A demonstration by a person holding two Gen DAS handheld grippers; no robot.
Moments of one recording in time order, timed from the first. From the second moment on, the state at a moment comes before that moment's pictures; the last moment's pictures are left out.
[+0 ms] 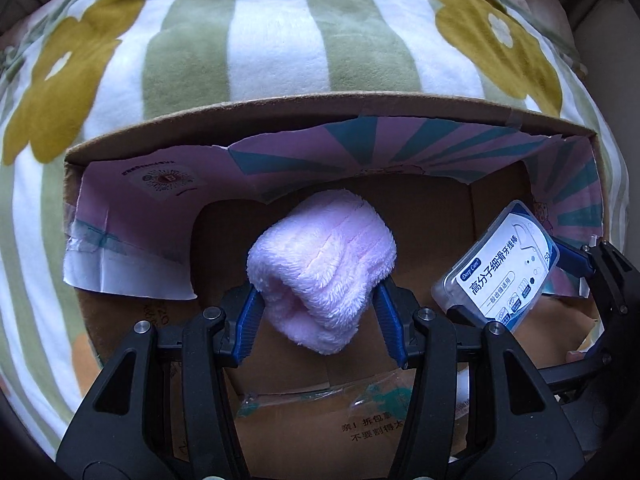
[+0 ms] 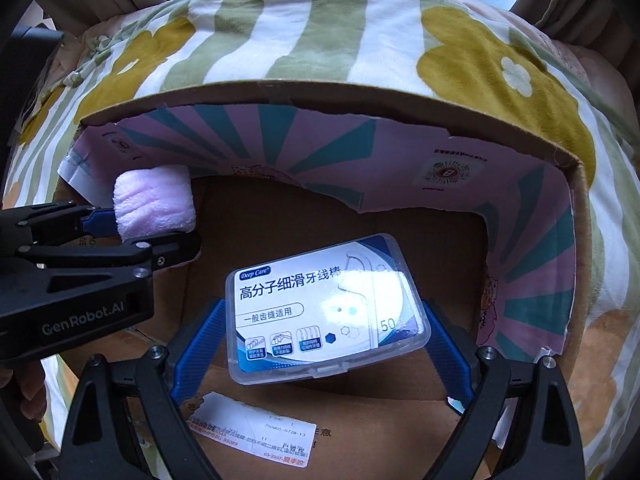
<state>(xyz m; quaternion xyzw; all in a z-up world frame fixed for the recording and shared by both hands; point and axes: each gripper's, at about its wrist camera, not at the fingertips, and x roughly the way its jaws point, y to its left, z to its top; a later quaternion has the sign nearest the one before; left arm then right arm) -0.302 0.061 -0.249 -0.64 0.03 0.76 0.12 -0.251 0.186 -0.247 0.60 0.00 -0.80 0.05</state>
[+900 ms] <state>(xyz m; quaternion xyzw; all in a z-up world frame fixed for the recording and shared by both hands) -0.303 0.067 -0.230 -0.63 0.02 0.76 0.16 -0.227 0.204 -0.241 0.60 0.01 -0.80 0.05</state>
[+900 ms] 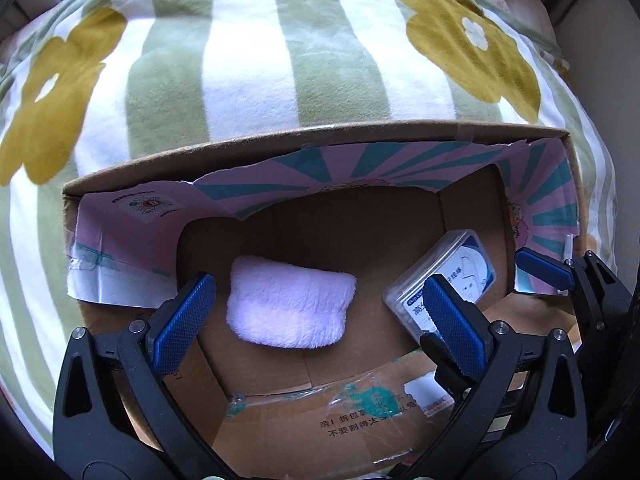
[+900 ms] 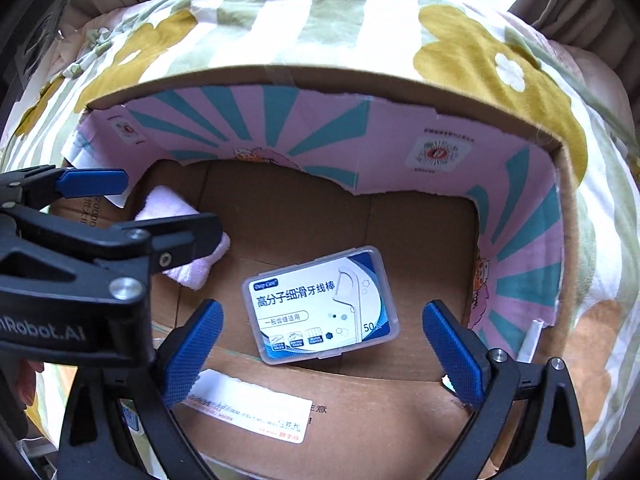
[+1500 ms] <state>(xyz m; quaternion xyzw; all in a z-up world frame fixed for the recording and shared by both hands) -0.264 0.046 -0.122 -0.59 -0.01 0.80 0.13 -0.204 0.168 -0.152 0.57 0.02 -0.82 0.03</state>
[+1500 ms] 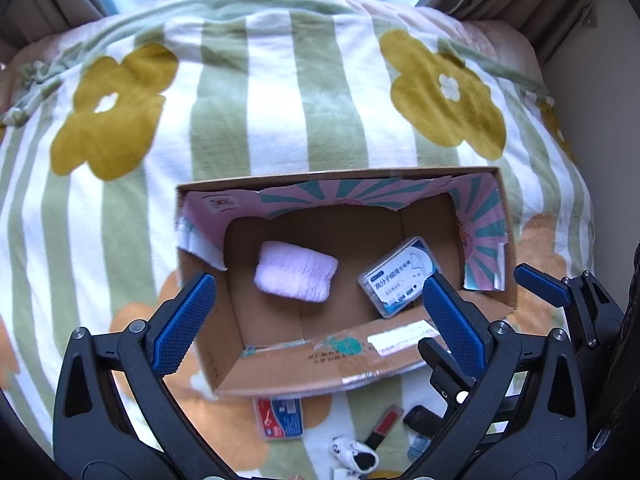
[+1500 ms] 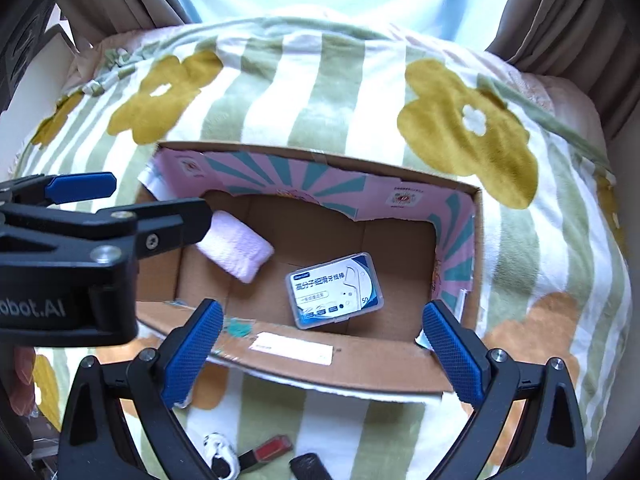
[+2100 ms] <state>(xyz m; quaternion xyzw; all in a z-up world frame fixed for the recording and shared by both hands) -0.111 -0.035 -0.016 -0.53 -0.04 0.84 0.06 -0.094 0.162 -0.037 0.51 -0.02 -0.86 0.01</state>
